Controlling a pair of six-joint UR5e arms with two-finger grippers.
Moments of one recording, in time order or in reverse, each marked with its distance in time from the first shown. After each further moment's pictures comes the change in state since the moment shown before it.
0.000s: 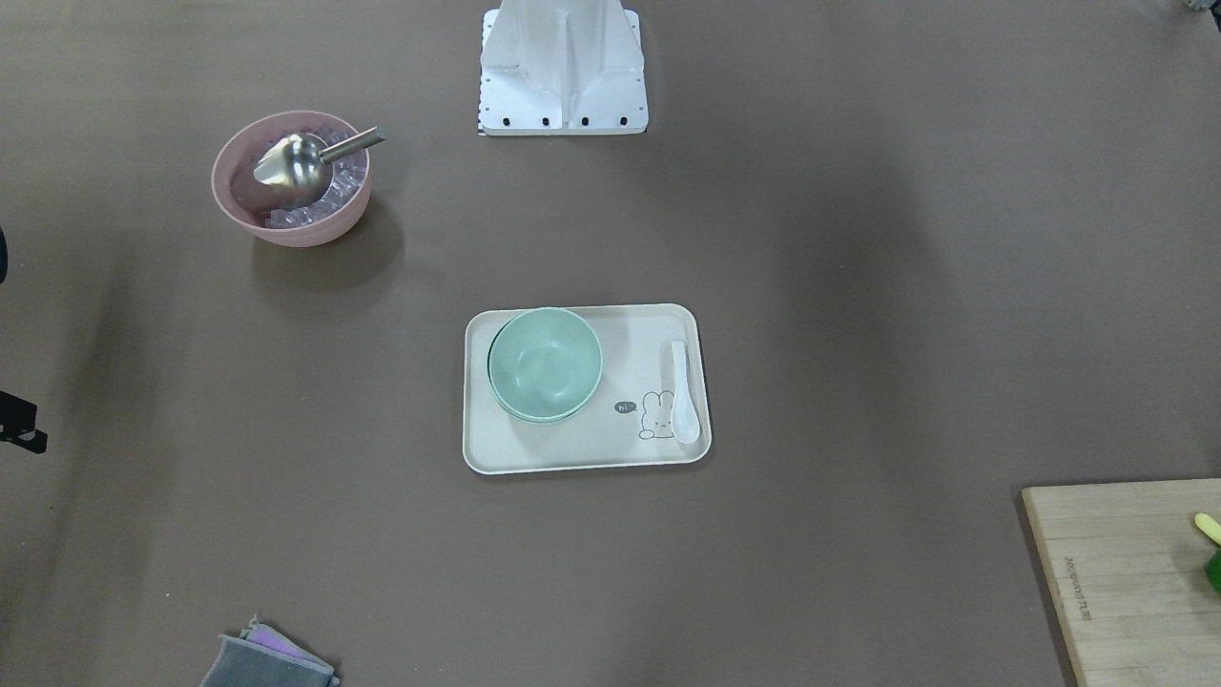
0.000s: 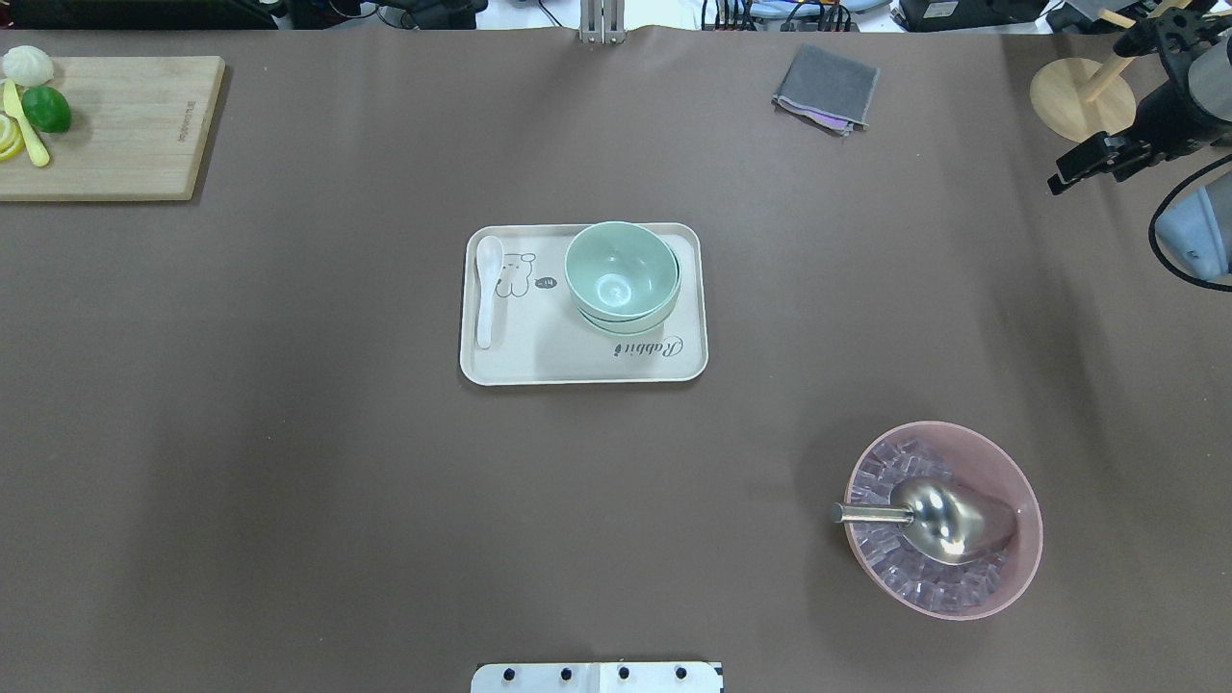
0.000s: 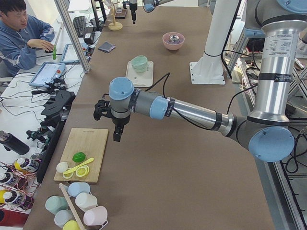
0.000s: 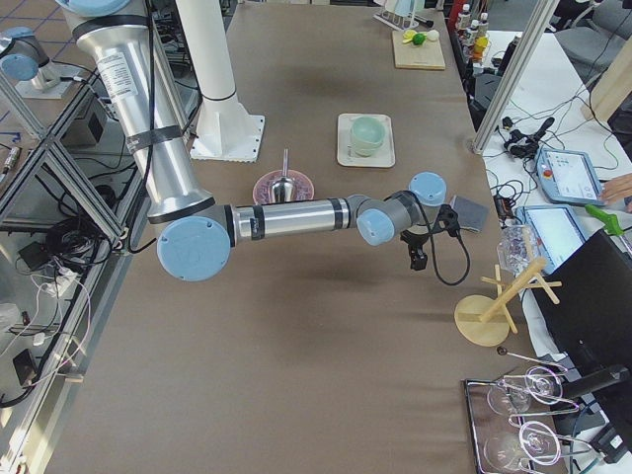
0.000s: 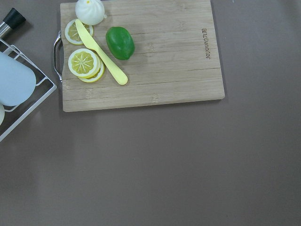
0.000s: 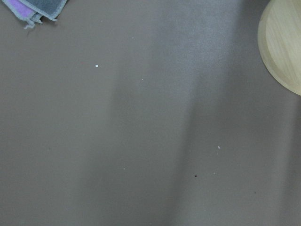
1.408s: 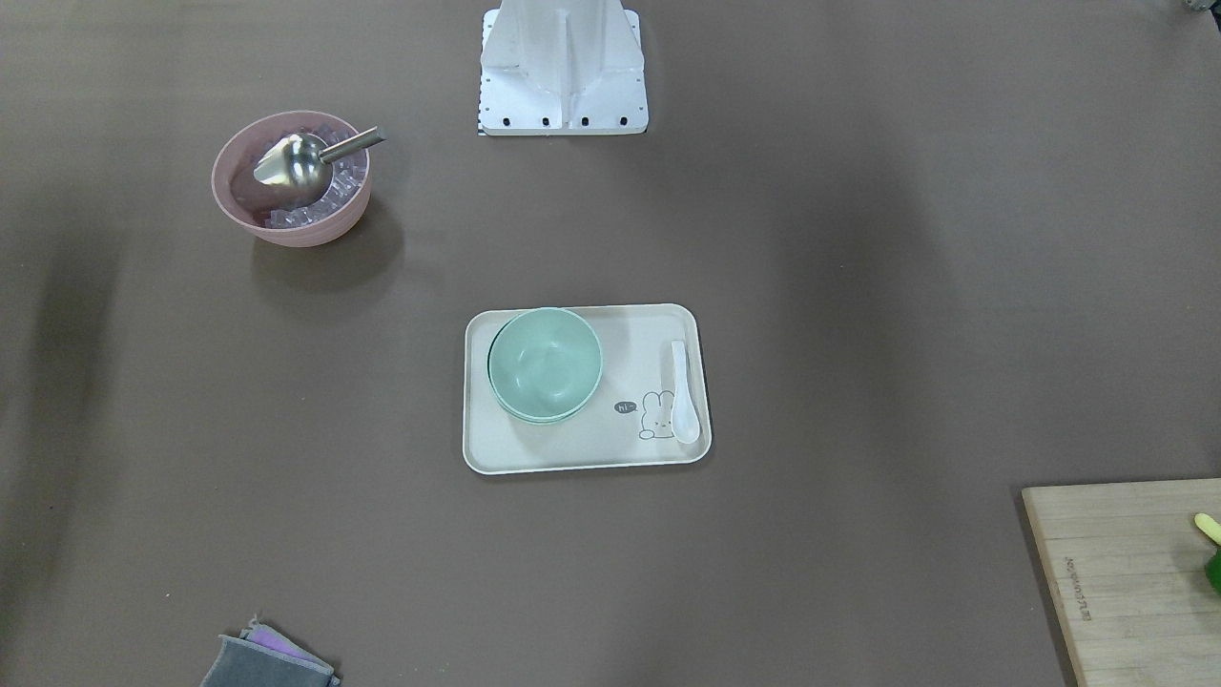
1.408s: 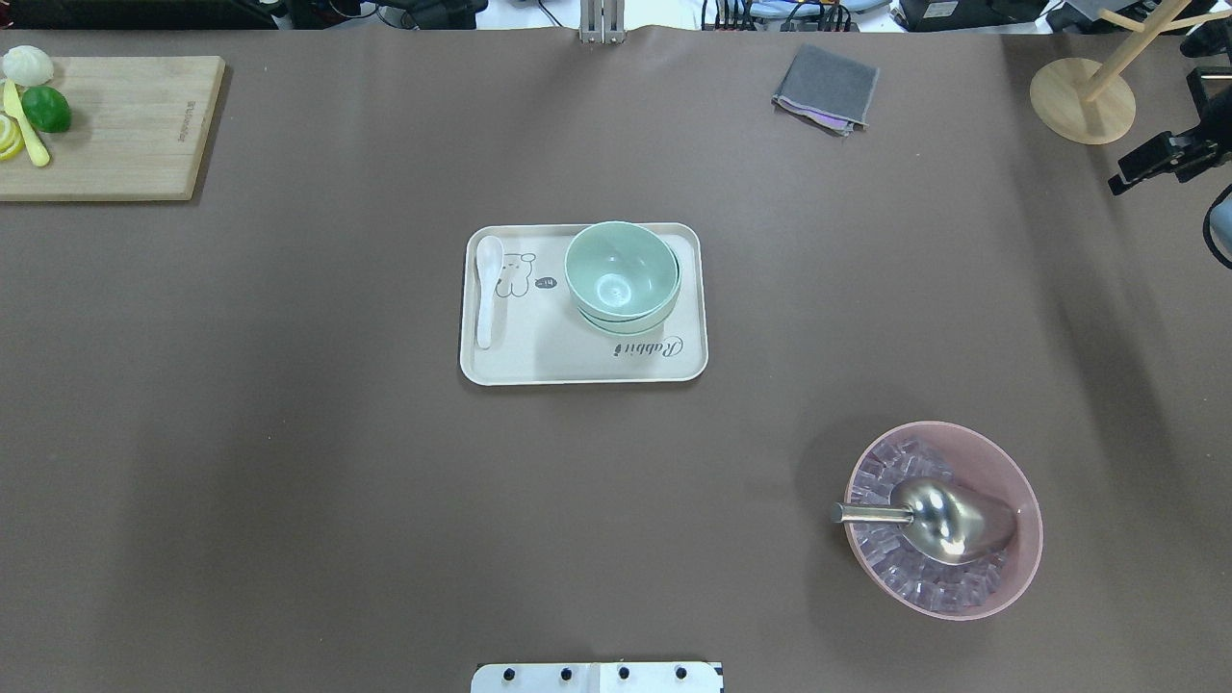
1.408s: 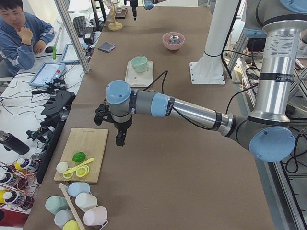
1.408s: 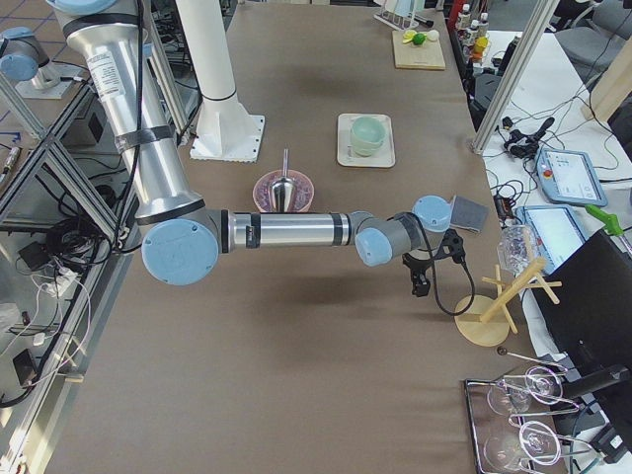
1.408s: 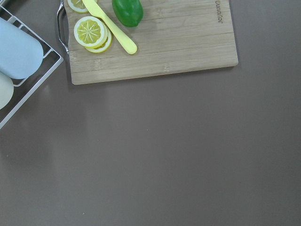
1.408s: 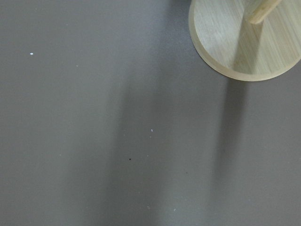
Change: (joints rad) left arm -0.031 -0.010 -0.011 0.168 -0.012 0.134; right arm 0.073 -0.021 -0.059 -0.012 0.002 -0.088
